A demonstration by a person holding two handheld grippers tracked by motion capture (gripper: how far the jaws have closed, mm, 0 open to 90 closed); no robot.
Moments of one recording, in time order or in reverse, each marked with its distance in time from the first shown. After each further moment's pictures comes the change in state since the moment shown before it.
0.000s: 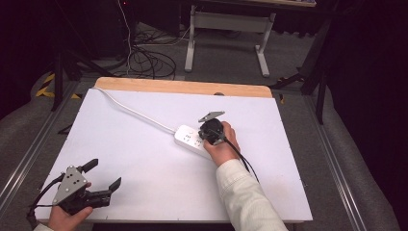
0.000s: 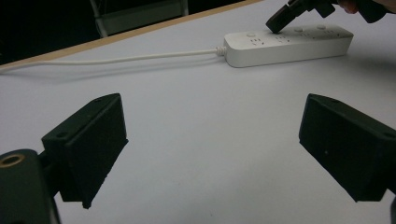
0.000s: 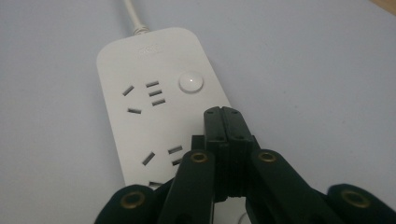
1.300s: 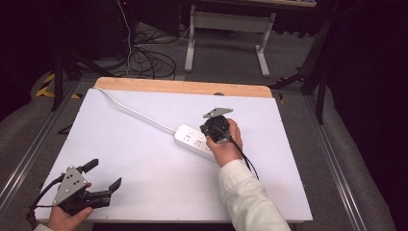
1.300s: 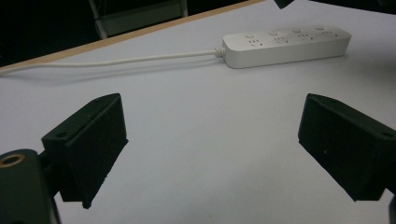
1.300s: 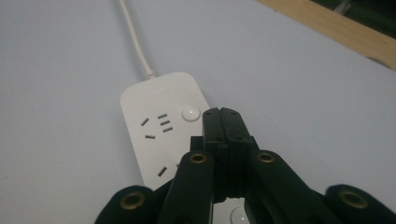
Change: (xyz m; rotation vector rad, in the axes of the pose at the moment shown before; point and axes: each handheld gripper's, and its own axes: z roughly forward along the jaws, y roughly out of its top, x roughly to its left) left arm -0.001 0.001 0.000 -0.002 -0.004 0.004; right arm 0.000 0.009 -0.035 -0.106 -0.015 0.048
